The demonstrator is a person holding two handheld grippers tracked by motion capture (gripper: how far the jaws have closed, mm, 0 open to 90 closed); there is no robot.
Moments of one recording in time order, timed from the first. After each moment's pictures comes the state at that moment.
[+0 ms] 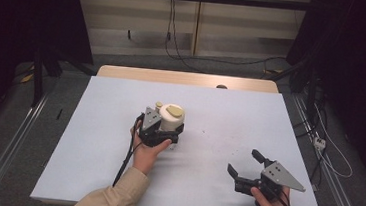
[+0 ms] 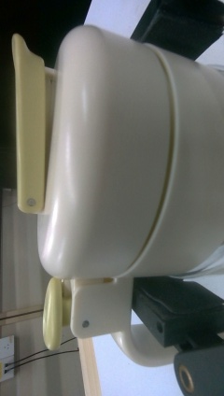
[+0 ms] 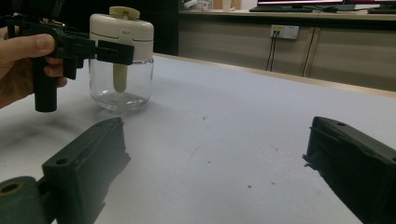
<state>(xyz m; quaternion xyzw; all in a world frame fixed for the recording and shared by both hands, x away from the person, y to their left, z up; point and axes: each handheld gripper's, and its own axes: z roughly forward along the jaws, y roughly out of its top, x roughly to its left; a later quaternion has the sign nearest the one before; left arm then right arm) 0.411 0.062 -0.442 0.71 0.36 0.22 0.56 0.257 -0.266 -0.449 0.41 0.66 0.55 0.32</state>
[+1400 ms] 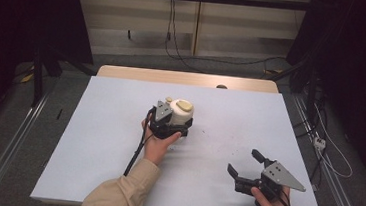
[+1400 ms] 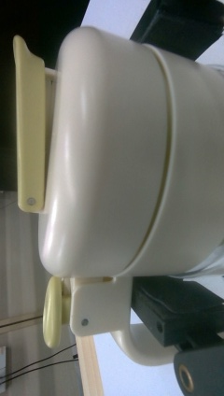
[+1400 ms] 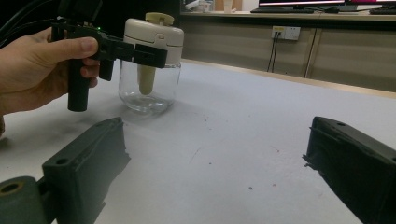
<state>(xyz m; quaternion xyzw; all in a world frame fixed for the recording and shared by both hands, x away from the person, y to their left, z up) 0.437 0.034 -0.443 0.72 0.37 0.21 0.55 0.258 -0.266 -0.449 0.41 0.65 0.55 0.32</state>
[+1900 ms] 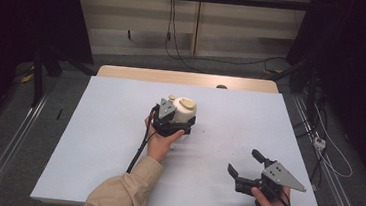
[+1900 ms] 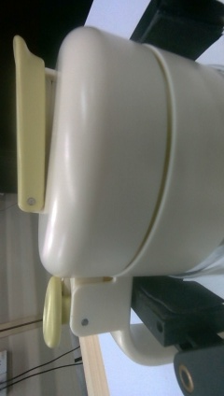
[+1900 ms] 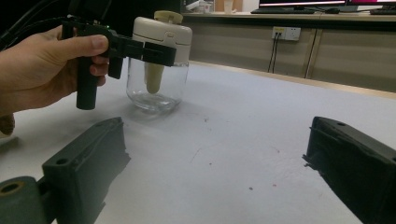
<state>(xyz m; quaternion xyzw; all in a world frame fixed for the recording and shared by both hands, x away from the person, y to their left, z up) 0.443 0.028 -0.443 0.72 0.36 0.21 0.55 0.257 -0.267 -0.449 0.41 0.65 0.55 0.32</state>
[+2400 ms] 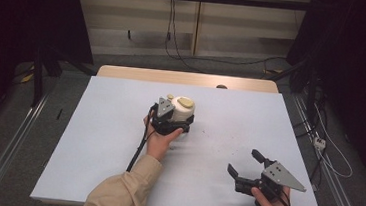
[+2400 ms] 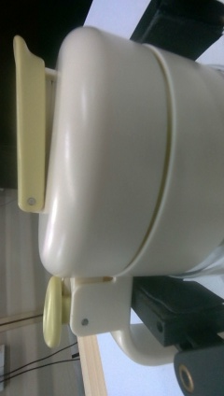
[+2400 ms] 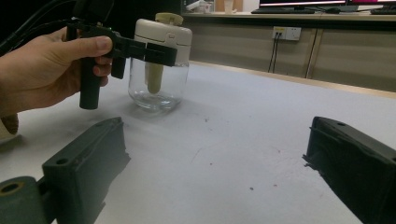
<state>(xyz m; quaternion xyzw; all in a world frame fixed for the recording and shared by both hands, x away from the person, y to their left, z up) 0.449 0.031 -0.445 0.72 0.37 0.21 0.55 0.257 -0.267 -0.449 0.41 0.65 0.55 0.32</state>
